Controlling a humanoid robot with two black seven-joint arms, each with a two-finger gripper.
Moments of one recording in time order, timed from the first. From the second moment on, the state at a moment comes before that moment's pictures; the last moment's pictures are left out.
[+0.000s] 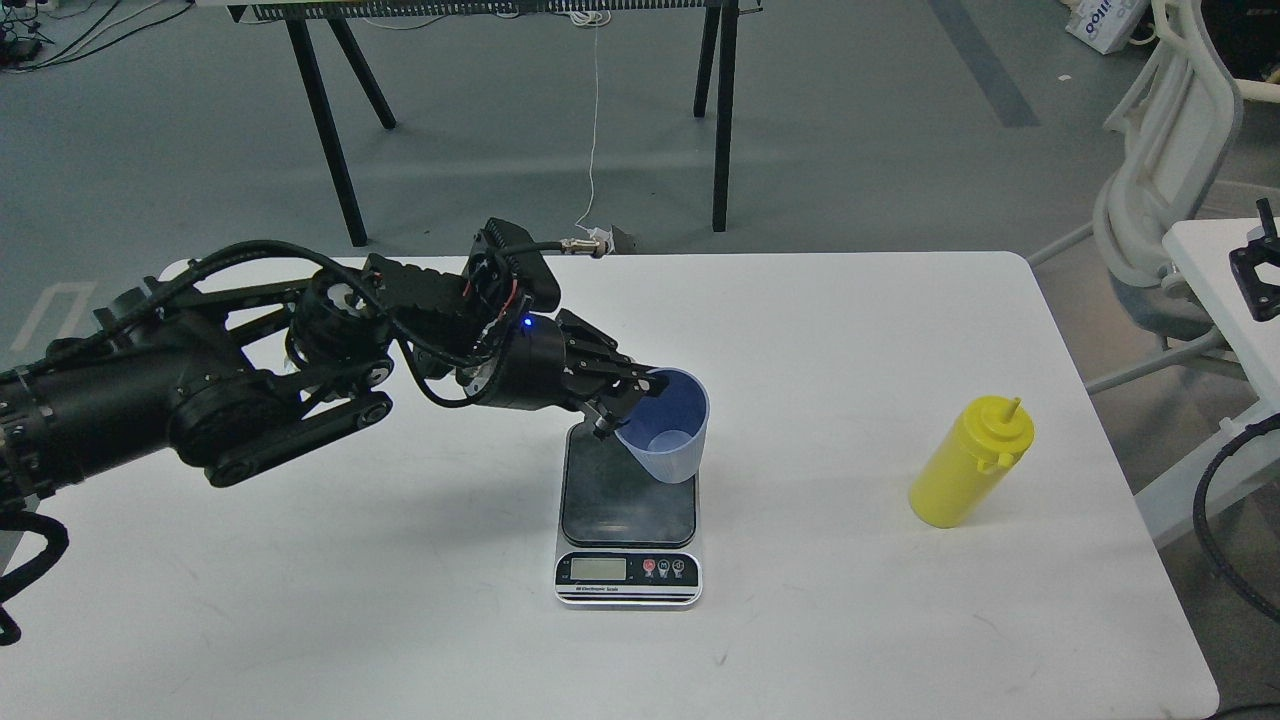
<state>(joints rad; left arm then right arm) -1.08 0.39 -0.17 -1.20 1.99 -0.30 -0.42 0.30 -0.61 1.38 0.85 0.25 0.49 0.13</state>
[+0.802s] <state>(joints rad) -1.06 0.38 -0.12 -1.13 1.98 -0.30 -0.43 0.30 -0.61 1.38 0.86 0.25 0.49 0.13</state>
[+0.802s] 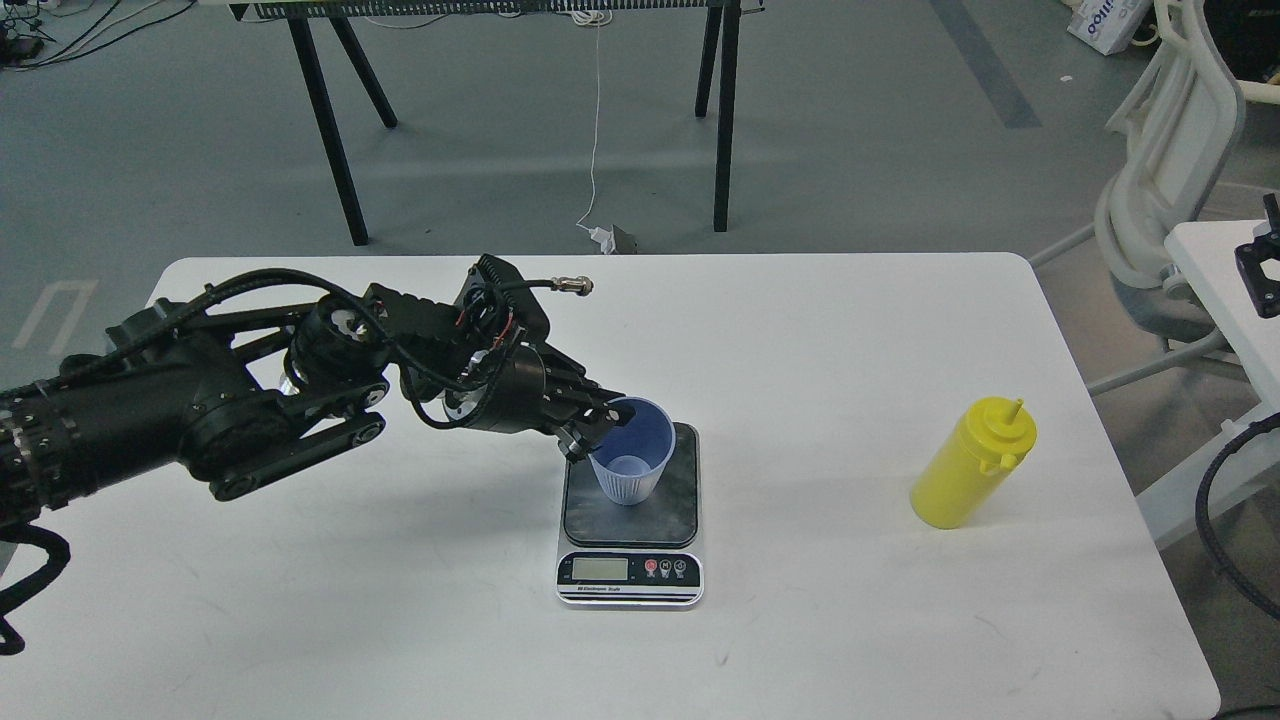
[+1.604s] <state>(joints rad) -1.09 0.38 -0.45 -0.90 0.33 -0.31 -0.47 -0.44 -0.55 1.51 1.49 0.30 0.49 0.13</state>
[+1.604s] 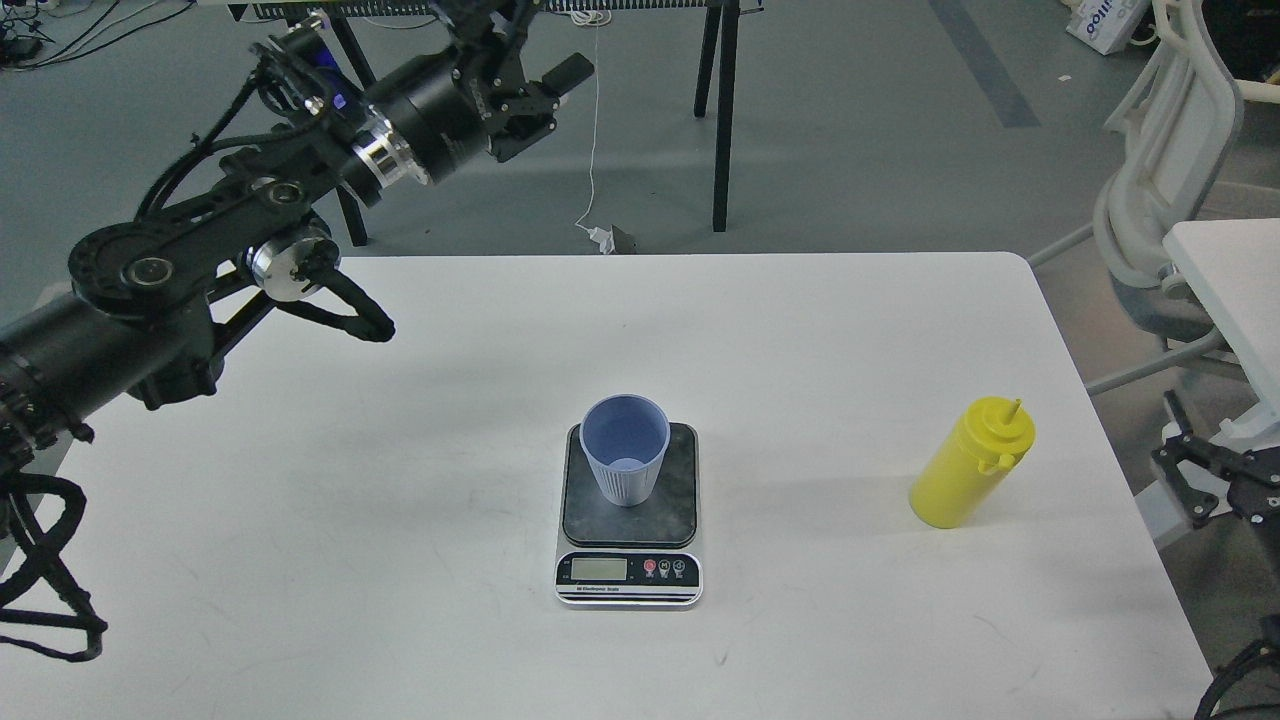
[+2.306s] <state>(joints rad) -0.92 0.38 -0.76 -0.75 -0.25 -0.37 -0.27 -0.39 -0.17 1.29 1.32 0.28 0.49 0.14</state>
